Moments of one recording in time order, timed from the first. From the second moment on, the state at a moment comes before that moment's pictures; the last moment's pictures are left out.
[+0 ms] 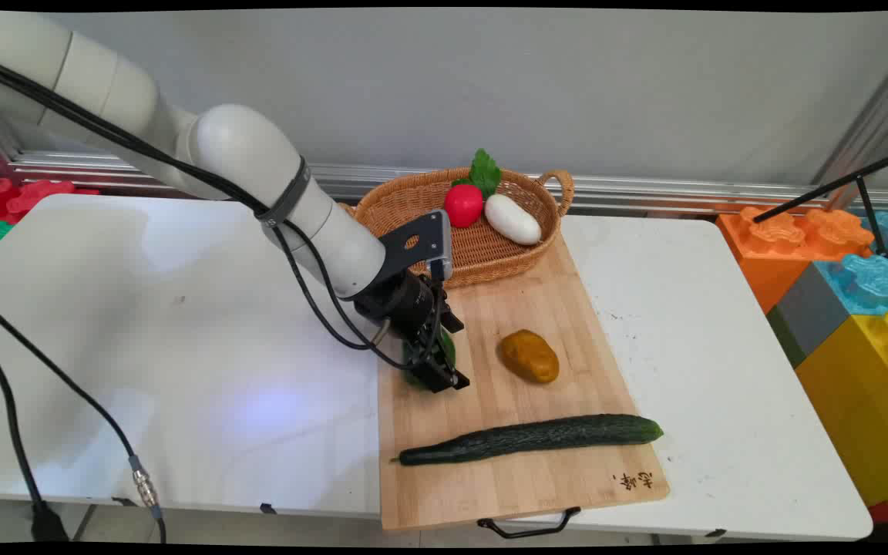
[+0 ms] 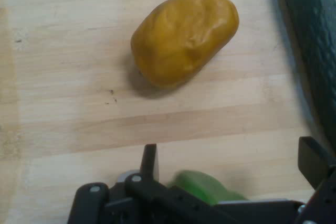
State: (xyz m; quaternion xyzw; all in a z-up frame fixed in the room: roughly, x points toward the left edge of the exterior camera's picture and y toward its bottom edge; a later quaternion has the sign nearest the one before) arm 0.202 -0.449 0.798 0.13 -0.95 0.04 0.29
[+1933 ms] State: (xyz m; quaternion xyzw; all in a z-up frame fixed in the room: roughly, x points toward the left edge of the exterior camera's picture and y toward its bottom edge) arm 0.121 -0.521 0.744 0.01 -0.95 0.04 0.31
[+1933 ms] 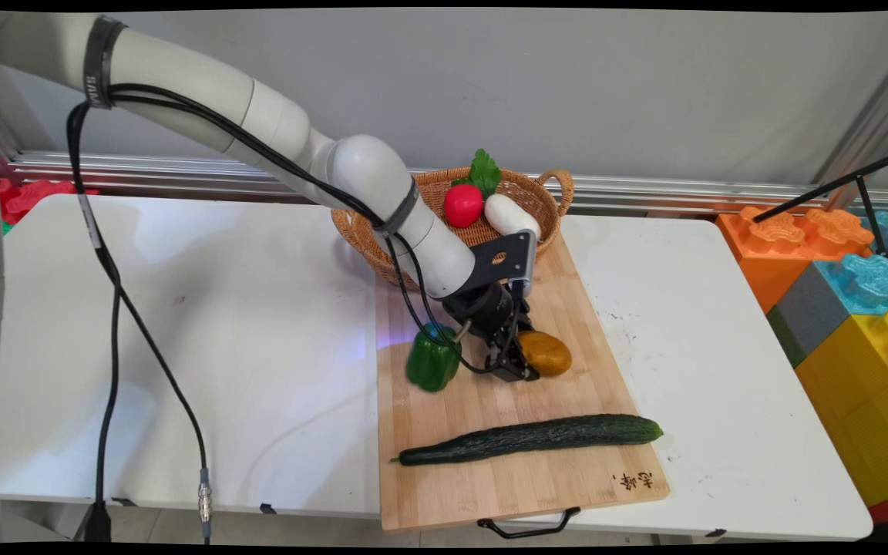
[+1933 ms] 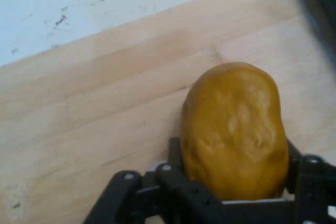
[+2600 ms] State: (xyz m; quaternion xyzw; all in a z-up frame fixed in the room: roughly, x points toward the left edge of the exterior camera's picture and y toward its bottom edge) arm 0.125 -0.541 0.806 0.06 -0.93 0.07 0.35
